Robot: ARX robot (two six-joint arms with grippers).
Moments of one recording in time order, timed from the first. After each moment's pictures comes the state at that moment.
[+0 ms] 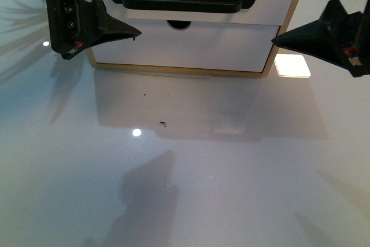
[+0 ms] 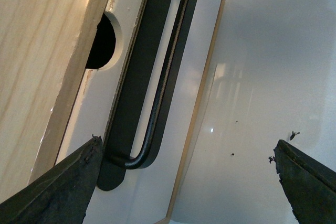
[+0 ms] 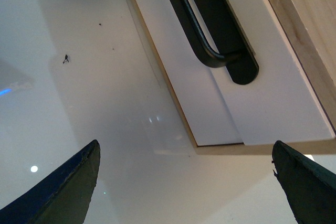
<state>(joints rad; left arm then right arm) -0.24 1.75 1.07 -0.05 0.49 1.12 0.25 1.59 0.98 -0.13 -0.37 -0.94</state>
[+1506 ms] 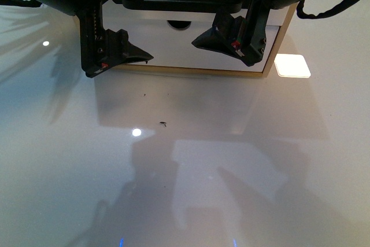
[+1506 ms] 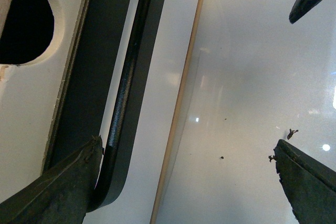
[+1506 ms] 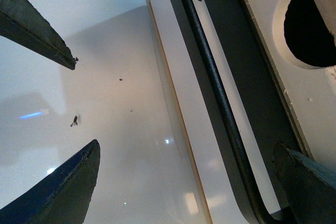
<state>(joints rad) -0.26 1.90 1.16 -0.09 0.47 1.14 0.38 1.91 1.25 -0.11 -0.42 -0.91</state>
